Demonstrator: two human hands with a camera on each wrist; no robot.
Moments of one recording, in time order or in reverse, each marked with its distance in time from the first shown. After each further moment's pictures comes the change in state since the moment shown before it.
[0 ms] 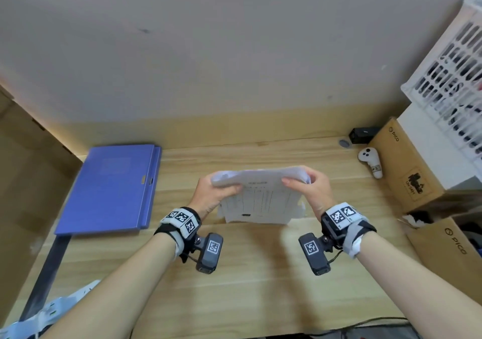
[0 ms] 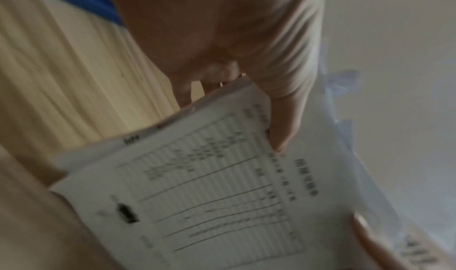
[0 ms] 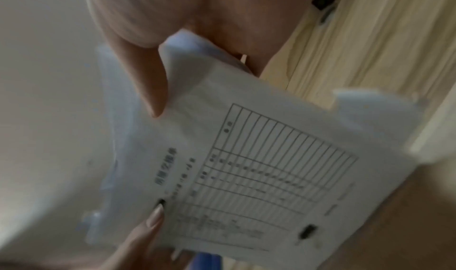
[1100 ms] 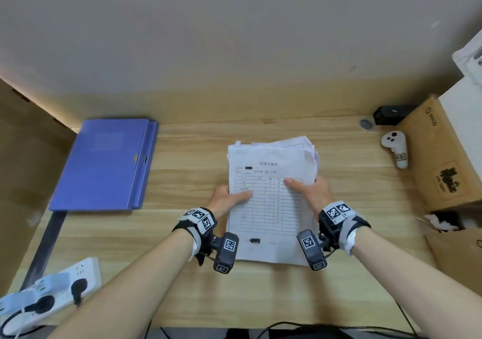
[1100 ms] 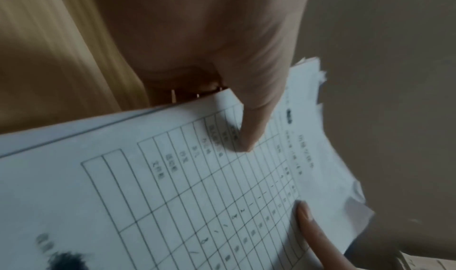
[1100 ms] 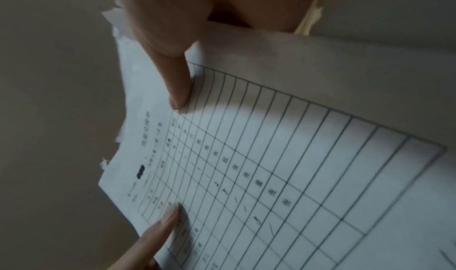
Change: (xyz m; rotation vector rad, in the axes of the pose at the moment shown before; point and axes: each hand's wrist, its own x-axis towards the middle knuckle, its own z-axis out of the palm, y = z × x) left_hand 0.026 -0.079 0.056 0.000 0.047 -0.506; right_hand 0.047 0.080 -0.026 -0.056 0.075 0.347
